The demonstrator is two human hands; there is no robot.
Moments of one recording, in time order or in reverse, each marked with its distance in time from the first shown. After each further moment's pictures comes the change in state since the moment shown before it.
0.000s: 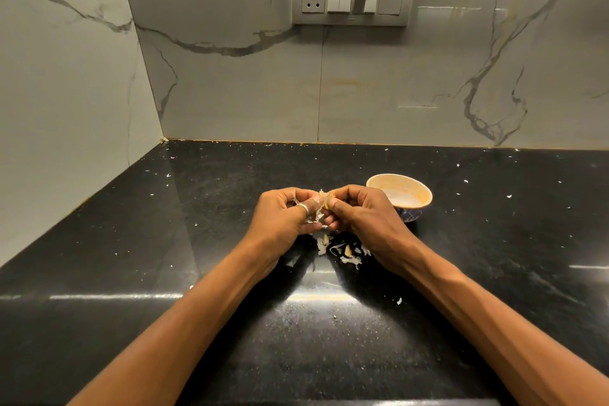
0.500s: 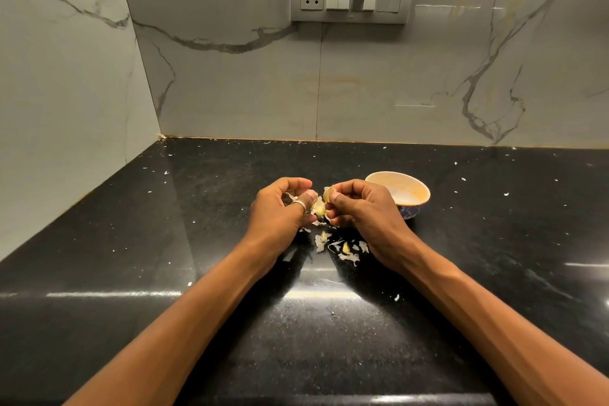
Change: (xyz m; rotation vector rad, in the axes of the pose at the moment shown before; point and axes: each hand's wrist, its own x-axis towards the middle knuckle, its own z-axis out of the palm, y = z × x) left_hand 0.003 -0.005 -0.002 0.146 0.096 0.107; right_hand 0.002 0.004 0.000 0.072 0.099 0.016
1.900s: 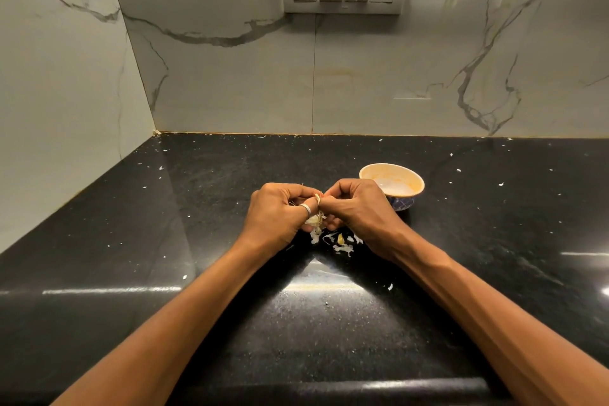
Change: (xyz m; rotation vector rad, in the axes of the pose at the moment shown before) left_hand -0.011 0.007 0.001 0.308 -0.075 0.123; right_hand 0.001 0.002 -0.001 -0.162 -0.071 0.025
